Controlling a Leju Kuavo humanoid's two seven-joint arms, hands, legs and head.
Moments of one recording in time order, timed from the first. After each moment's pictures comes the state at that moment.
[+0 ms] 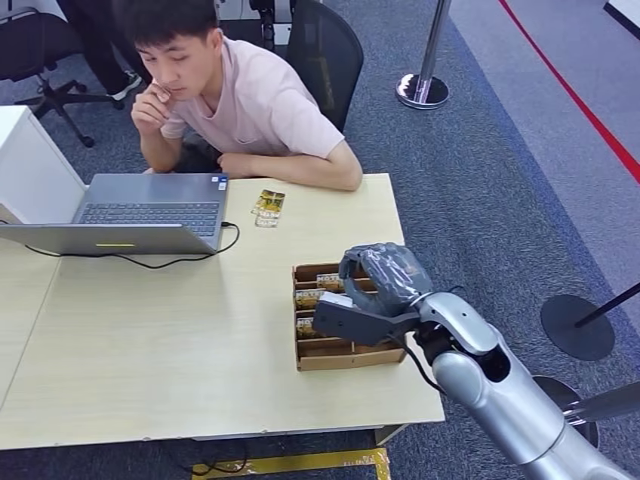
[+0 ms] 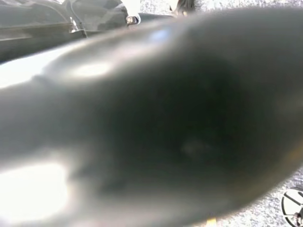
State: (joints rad) left arm -0.09 -0.10 1.16 -0.23 -1.21 0.20 0.18; right arm -0.36 -0.33 0.59 -1.74 0.72 0.18 0.21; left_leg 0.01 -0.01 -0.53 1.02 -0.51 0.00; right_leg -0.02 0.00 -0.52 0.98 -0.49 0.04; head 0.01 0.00
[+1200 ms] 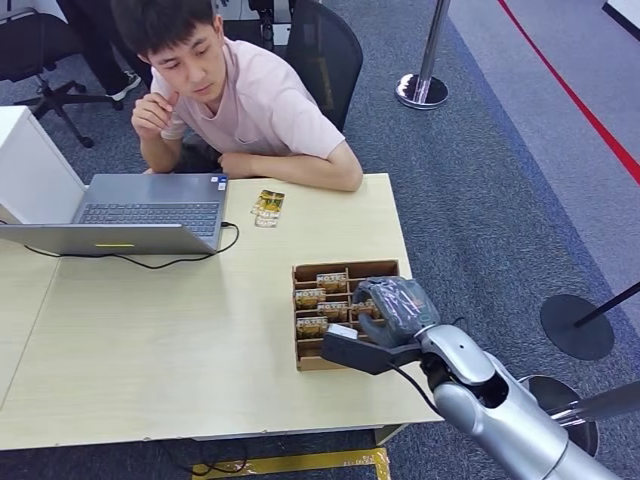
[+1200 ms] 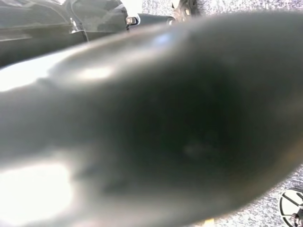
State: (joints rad) left arm -0.09 -0.10 1.18 -0.23 -1.20 0.21 0.18; right arm -0.28 -0.40 0.68 -1.66 0.78 0.07 0.26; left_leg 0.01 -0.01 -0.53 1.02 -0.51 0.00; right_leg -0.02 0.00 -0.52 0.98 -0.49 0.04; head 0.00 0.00
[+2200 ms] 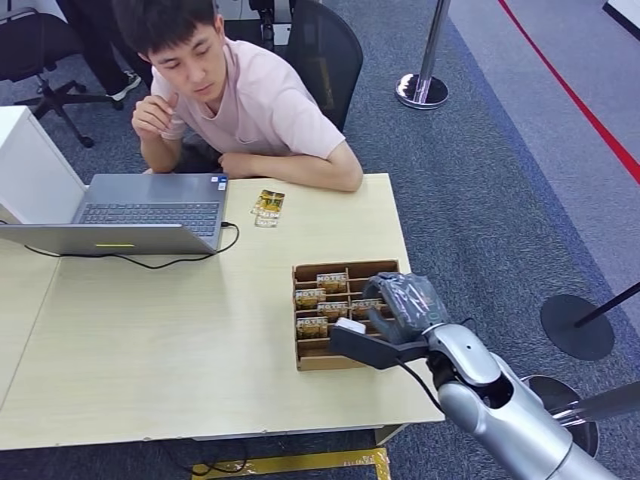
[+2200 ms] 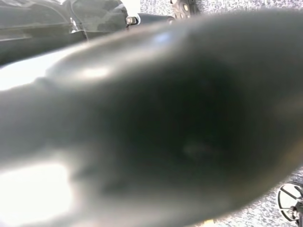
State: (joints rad) left arm -0.09 -0.11 1.19 -0.22 -1.21 0.21 0.17; right arm -0.27 -0.40 0.65 -1.64 0.82 0.03 0.27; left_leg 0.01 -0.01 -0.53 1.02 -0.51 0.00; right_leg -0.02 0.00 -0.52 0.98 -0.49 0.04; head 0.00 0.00
